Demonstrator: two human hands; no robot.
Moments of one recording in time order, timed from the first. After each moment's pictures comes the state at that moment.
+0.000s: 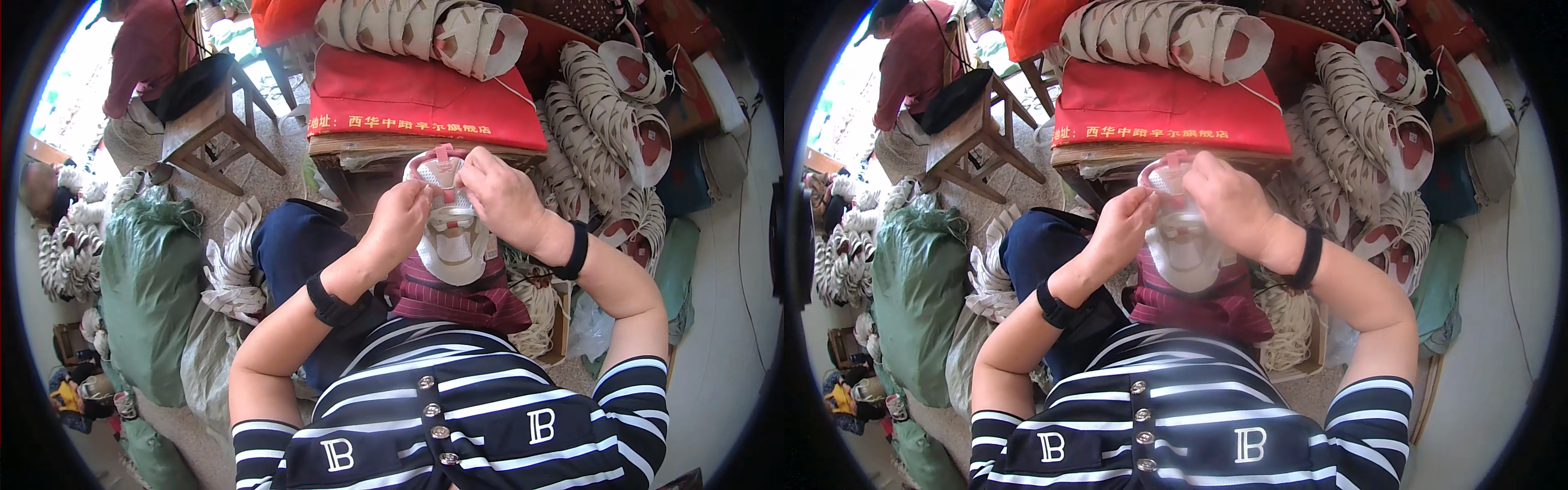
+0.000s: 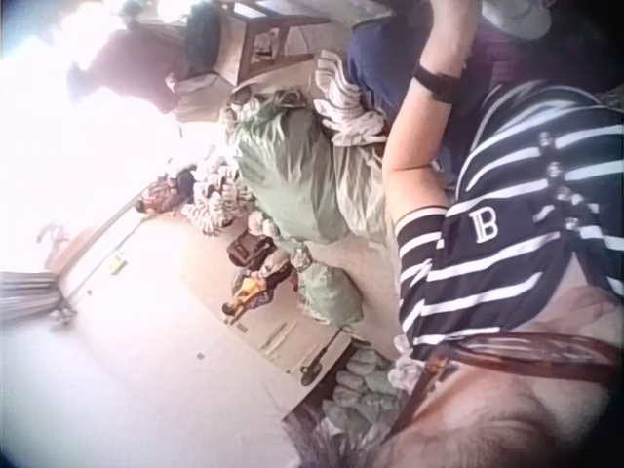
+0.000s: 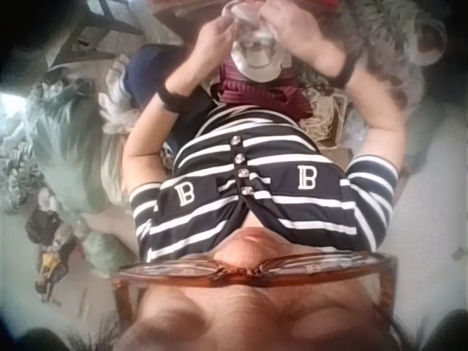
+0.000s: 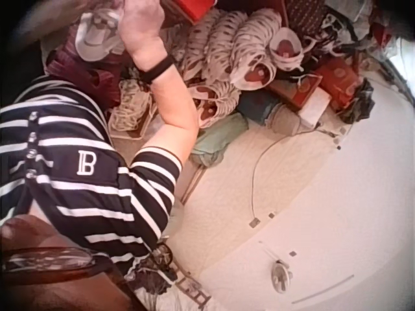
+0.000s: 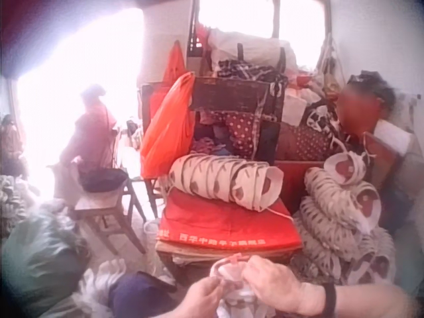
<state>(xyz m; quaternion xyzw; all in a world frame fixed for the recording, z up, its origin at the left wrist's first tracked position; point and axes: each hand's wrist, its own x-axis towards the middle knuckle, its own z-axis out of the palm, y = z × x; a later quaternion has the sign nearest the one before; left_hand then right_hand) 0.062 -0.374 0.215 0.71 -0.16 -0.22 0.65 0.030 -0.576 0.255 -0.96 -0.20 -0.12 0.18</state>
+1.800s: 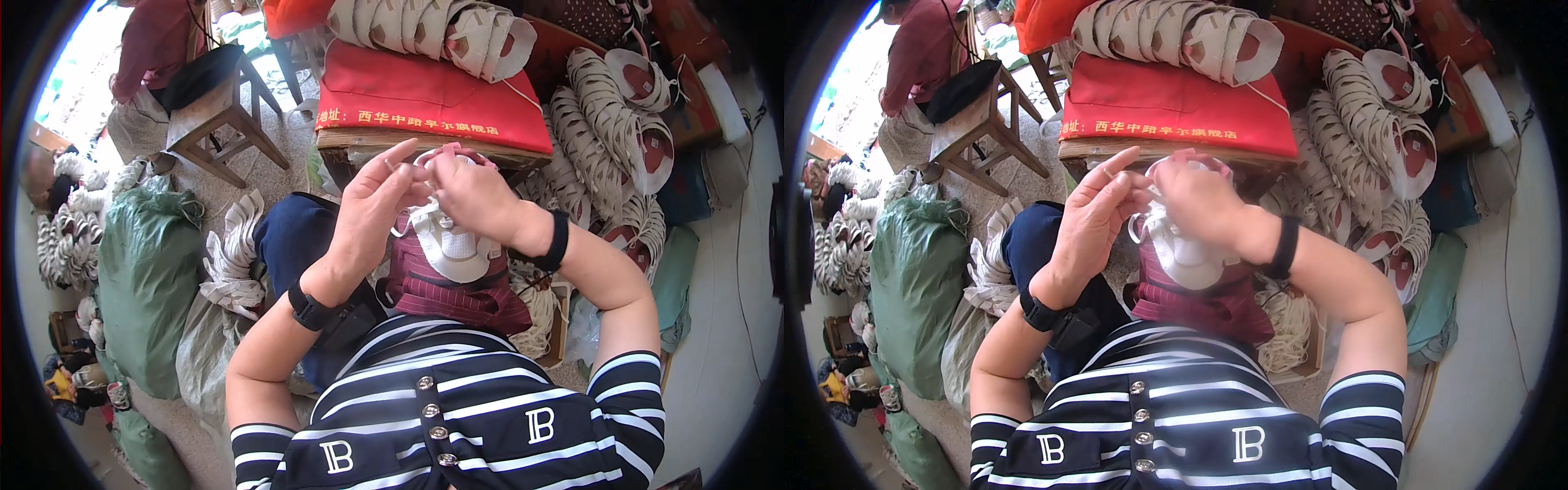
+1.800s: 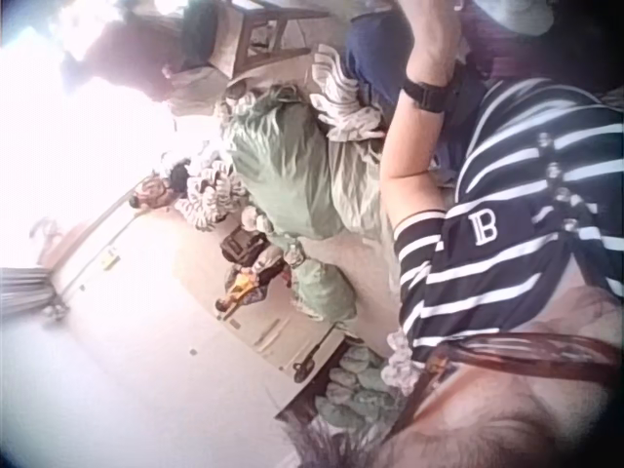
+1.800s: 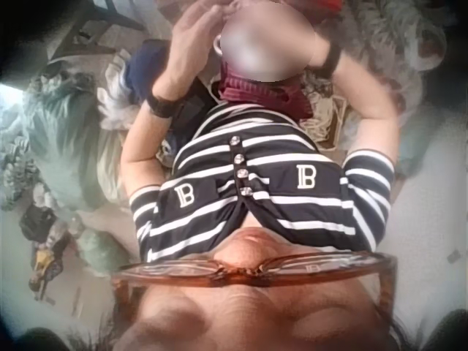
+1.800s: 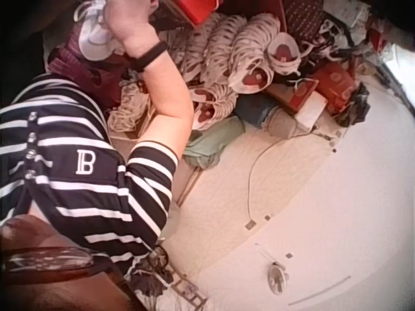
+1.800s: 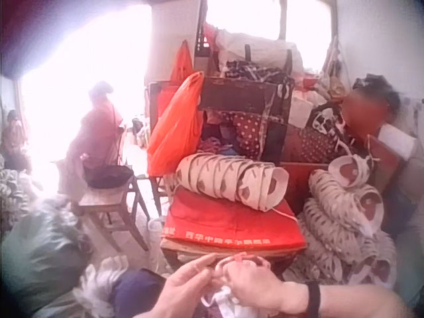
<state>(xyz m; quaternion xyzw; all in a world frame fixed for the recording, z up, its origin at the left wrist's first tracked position) 0.062 -0.344 0.241 0.45 -0.07 -0.22 0.86 0.051 -0.539 0.248 -0.95 -0.21 -0.04 0.21</state>
